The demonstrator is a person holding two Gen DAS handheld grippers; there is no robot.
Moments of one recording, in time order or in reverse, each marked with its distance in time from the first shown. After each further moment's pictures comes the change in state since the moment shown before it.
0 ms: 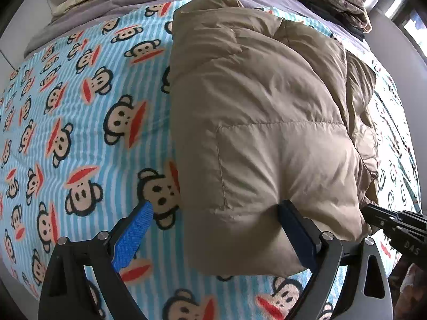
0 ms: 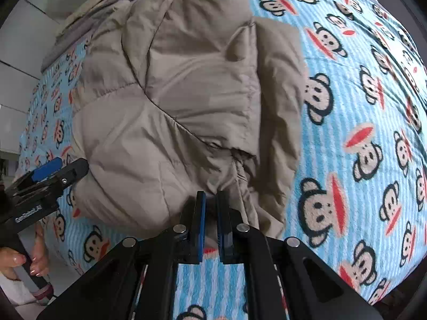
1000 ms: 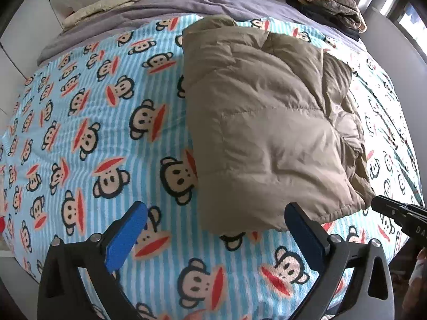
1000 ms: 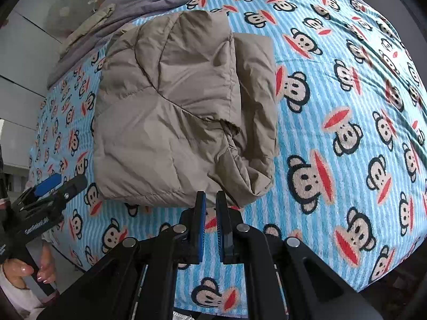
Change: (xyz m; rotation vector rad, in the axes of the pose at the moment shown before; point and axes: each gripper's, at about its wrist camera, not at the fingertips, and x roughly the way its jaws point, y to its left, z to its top) left arm -0.058 -0.001 -0.029 0.020 -0.042 0.047; right arm -0.051 -0.006 -0.014 0.063 -0.061 0.021
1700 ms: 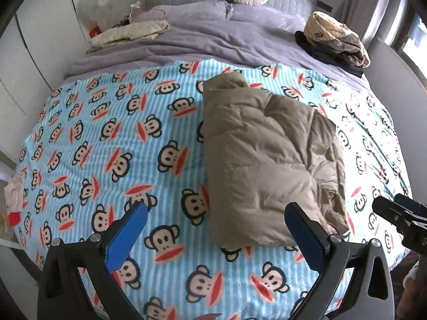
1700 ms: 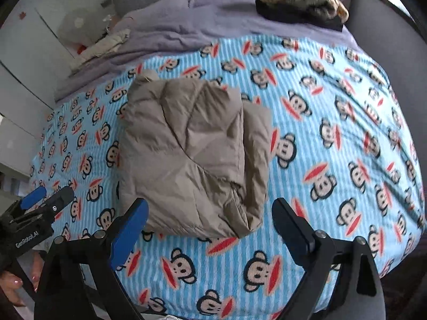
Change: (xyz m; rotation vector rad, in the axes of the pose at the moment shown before) left arm -0.091 0.006 0.018 -0.070 -0.159 0.049; right arm -0.082 0.037 0.026 -0.078 -0.194 -0.066
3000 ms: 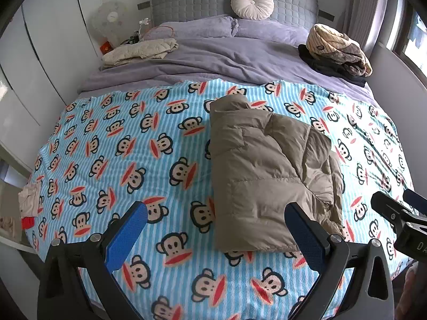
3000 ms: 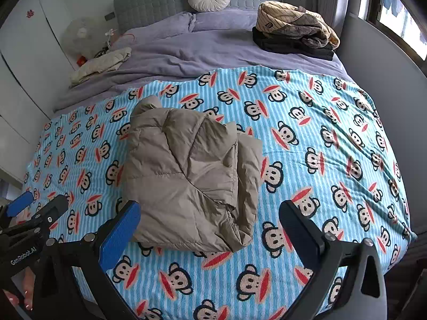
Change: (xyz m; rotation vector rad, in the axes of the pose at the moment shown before) left arm -0.040 -0.011 0.001 -0.001 -0.077 0.071; right arm -0.033 0.023 0.005 -0.019 -0.126 -0.069
